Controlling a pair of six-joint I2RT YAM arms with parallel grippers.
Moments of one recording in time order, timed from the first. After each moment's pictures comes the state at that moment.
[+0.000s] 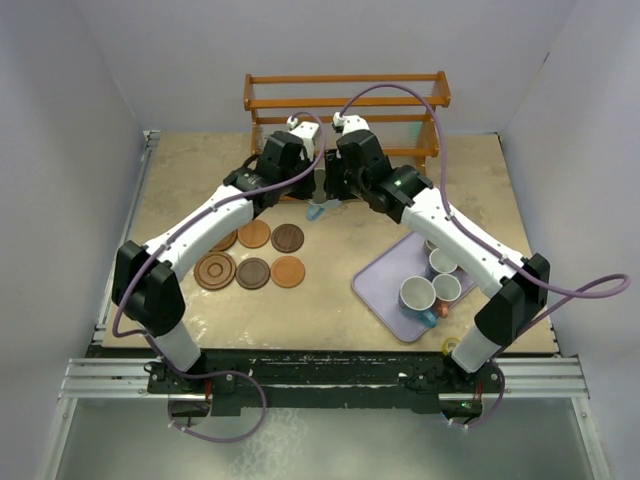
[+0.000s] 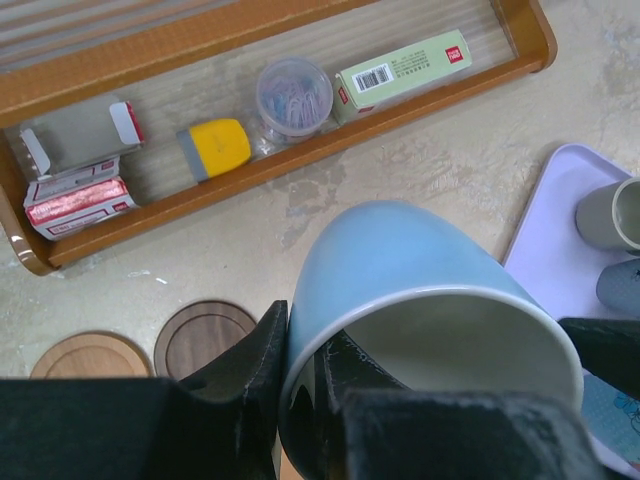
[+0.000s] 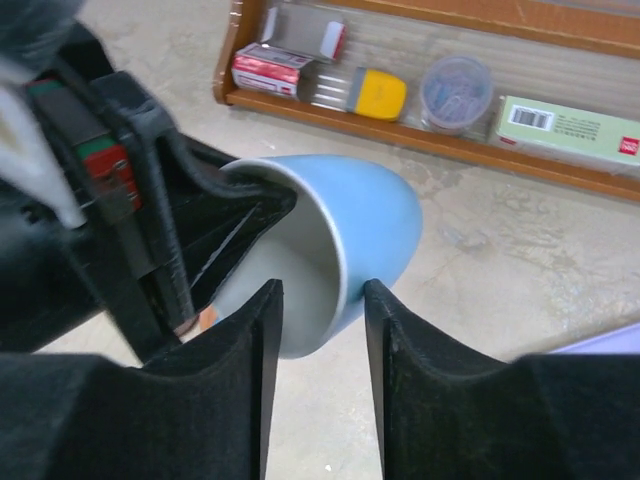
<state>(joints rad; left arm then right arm) -0.59 1.69 1.52 -0.43 -0.06 -0.26 0.72 1.64 1.65 -0.63 0.26 0.37</state>
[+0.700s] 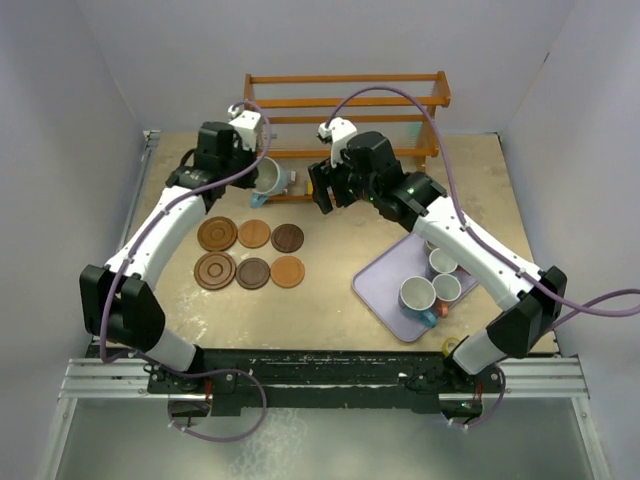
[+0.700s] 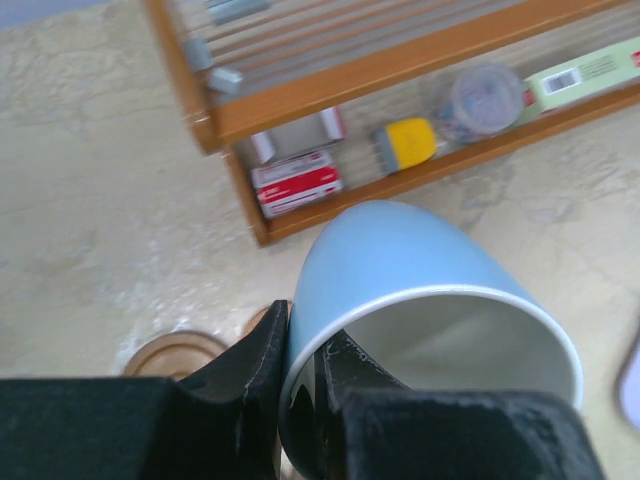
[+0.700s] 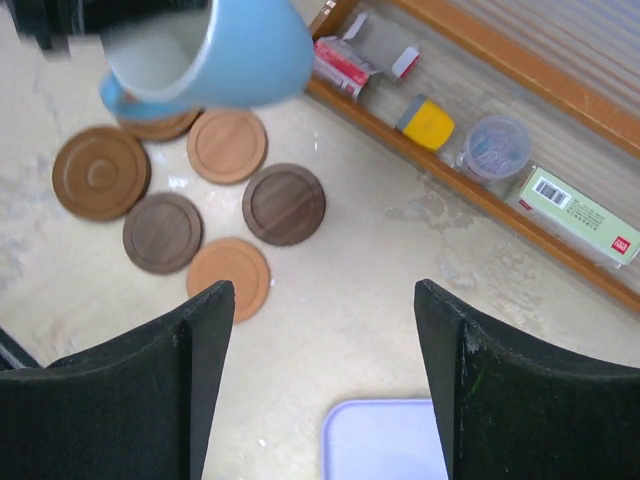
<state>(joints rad) -0.32 1.54 1.40 -0.41 0.04 -0.04 0.73 1.55 1.61 -0.58 0.08 0.11</state>
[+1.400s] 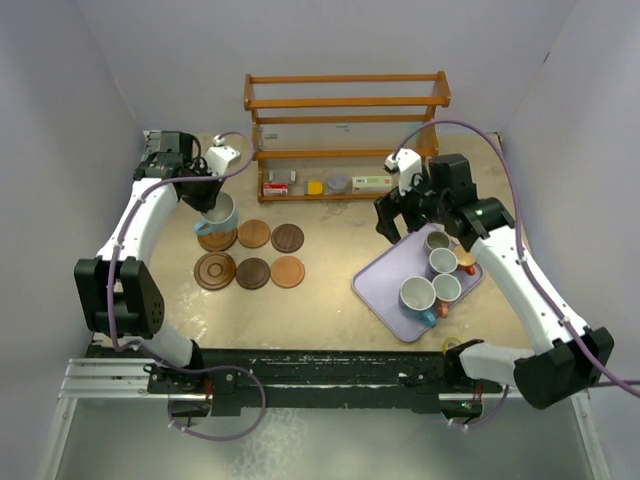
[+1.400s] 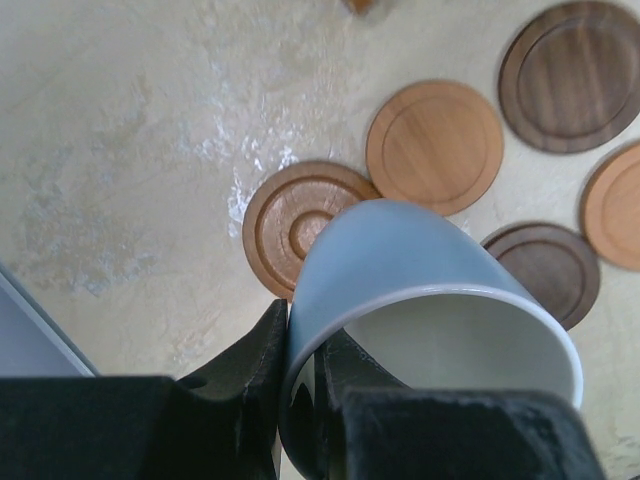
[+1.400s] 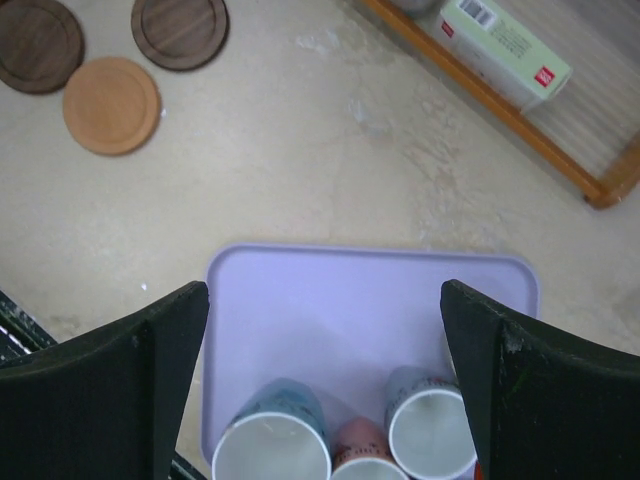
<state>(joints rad) -0.03 1.57 1.40 -0.79 0.23 0.55 0.39 1.25 1.27 -0.72 -0.24 -0.24</state>
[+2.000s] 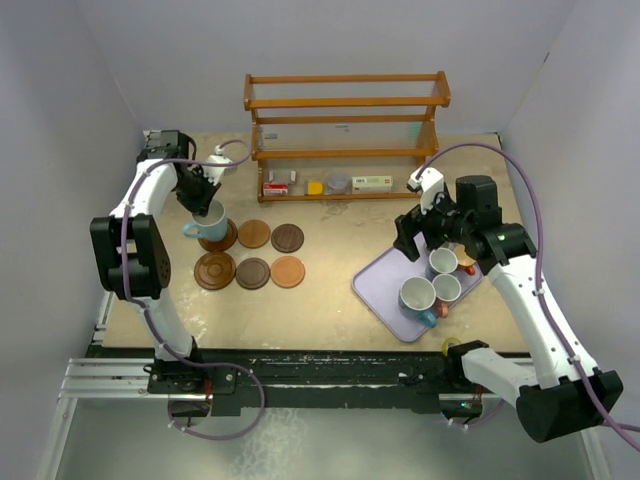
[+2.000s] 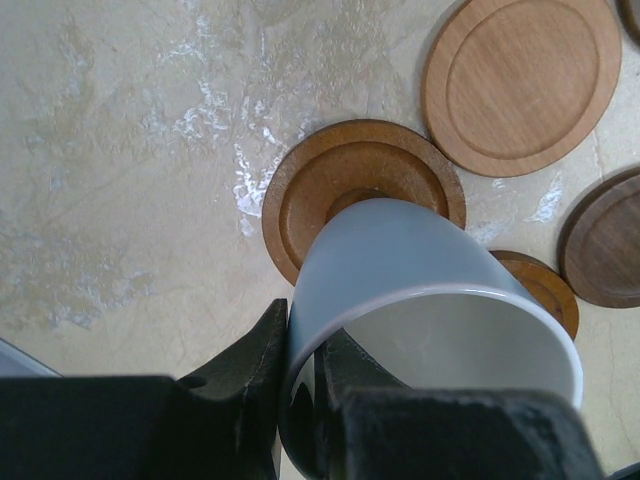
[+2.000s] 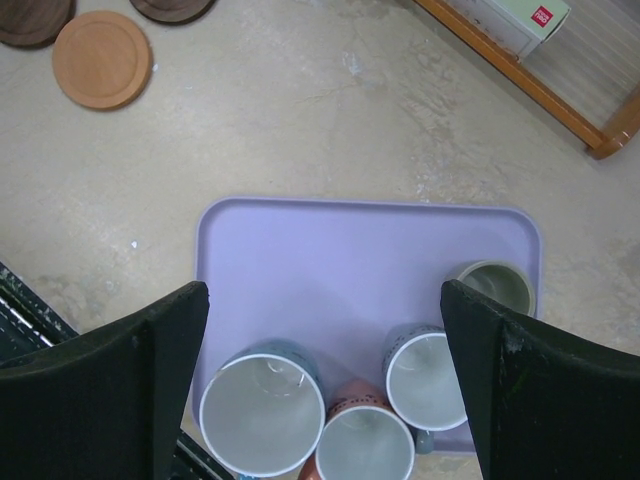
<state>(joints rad) 0.07 1.87 1.57 -0.93 0.26 0.78 0.24 1.05 1.10 -0.76 -0.35 -0.32</state>
